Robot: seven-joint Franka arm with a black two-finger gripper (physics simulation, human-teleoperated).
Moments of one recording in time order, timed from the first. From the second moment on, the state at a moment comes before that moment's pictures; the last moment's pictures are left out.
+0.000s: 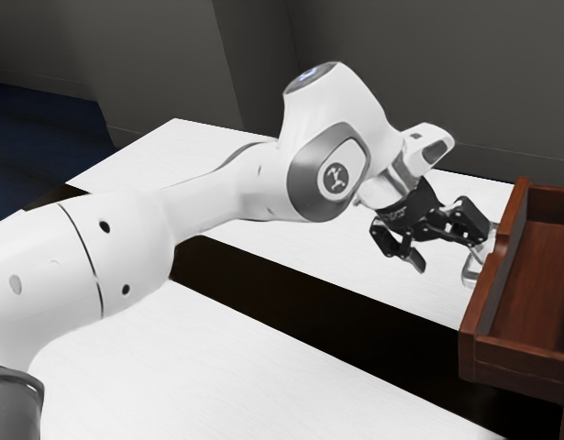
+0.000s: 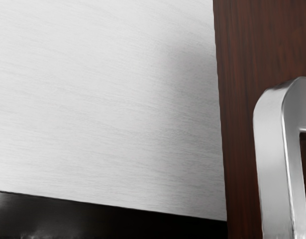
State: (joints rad) arm -0.24 0.42 0.02 -1.35 -0.36 2.09 -0.29
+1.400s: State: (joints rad) arm -0.11 0.30 0.02 -1.51 -0.35 2.09 -0.19
